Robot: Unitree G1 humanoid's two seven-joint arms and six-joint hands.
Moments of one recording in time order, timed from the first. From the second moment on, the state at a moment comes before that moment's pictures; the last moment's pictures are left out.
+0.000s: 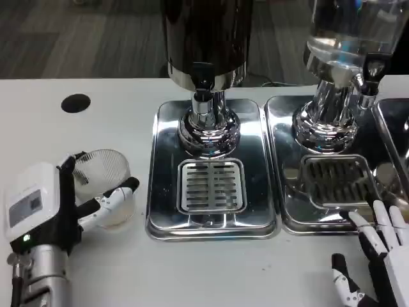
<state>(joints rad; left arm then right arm) -0.01 0.32 -0.15 0.18 0.72 0.21 0.40 0.42 -0.43 0.26 0.04 -0.91 -0.09 -0.67</state>
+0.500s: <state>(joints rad) 0.00 0.31 -0.16 0.19 0.72 0.20 0.47 0.42 -0.43 0.26 0.04 -0.91 -0.09 -0.67</state>
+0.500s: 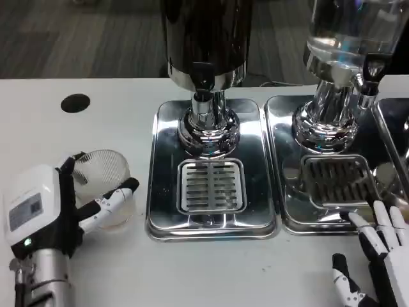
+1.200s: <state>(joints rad) 0.04 0.31 -0.17 0.15 0.75 0.19 0.48 0.42 -0.43 0.26 0.03 -0.92 -0.10 -0.67</state>
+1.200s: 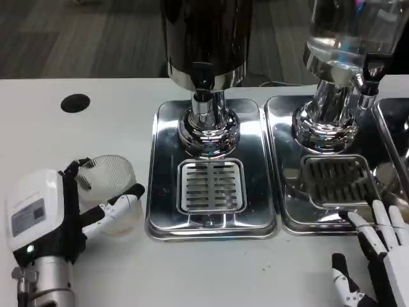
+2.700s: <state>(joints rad) -0.04 0.25 -0.29 0.09 0.87 0.23 0.48 0.44 -0.43 0.25 -0.01 -0.92 -0.10 -0.67</state>
